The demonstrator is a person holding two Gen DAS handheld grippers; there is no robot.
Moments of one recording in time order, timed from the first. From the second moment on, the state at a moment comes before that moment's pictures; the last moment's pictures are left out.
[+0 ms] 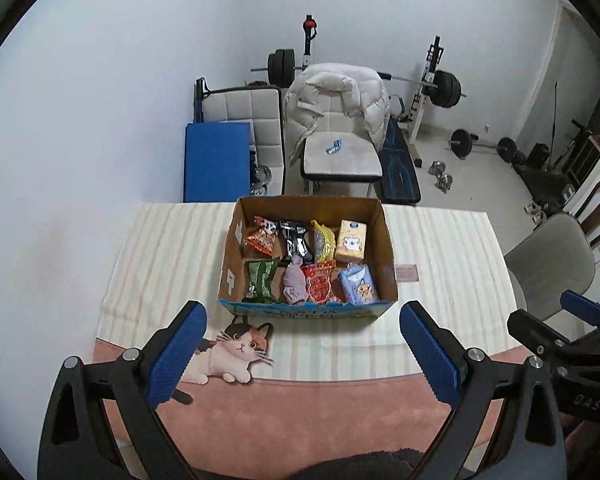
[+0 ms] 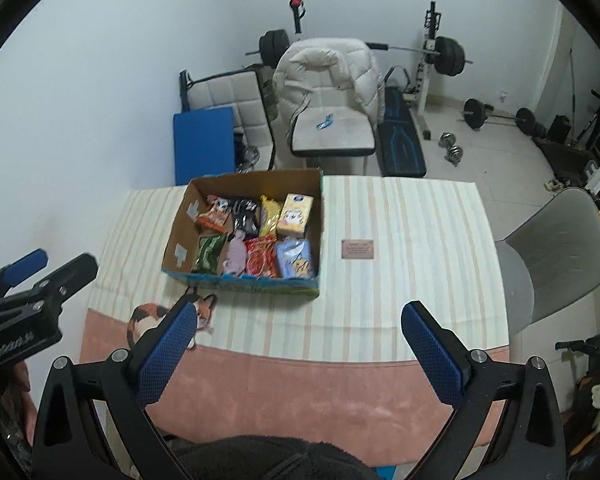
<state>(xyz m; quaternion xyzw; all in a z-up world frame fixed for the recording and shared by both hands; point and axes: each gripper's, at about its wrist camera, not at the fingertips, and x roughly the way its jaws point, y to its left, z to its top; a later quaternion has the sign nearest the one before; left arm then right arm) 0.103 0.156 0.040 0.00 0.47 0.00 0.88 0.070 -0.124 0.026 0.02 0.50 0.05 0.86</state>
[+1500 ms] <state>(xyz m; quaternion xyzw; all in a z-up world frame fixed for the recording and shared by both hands) 0.096 0.153 0.036 0.00 0.45 0.02 0.89 0.074 -0.123 0.040 0.01 0.46 0.01 0.89</state>
